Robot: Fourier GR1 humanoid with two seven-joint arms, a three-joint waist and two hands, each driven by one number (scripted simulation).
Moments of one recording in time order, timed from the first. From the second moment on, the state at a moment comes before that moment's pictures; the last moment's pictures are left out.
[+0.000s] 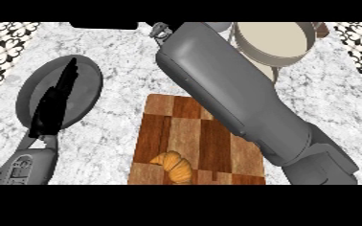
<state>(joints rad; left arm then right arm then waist) -0.19 0.26 0.05 -1.43 -0.18 0.07 0.06 -1.39 -0.01 0.40 -0.86 0.98 -0.30 1.16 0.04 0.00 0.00</state>
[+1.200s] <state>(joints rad) -0.16 0.26 0.09 -1.44 -0.18 0.06 0.05 -1.36 -0.22 0.30 -0.57 1.09 -0.14 0.96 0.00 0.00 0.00</state>
